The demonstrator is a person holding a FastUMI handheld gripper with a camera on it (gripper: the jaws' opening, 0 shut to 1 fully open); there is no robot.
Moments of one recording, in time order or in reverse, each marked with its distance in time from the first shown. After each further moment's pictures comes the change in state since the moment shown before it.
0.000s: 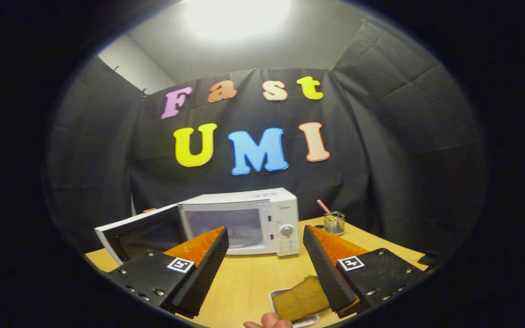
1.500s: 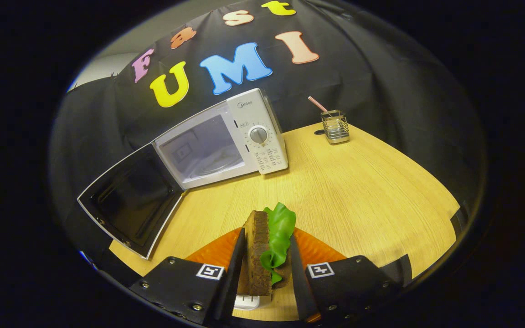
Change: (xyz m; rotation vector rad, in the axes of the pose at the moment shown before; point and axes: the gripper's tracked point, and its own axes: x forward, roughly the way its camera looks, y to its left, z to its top) arm 0.012 -0.055 -0.161 0.223 0.605 0.207
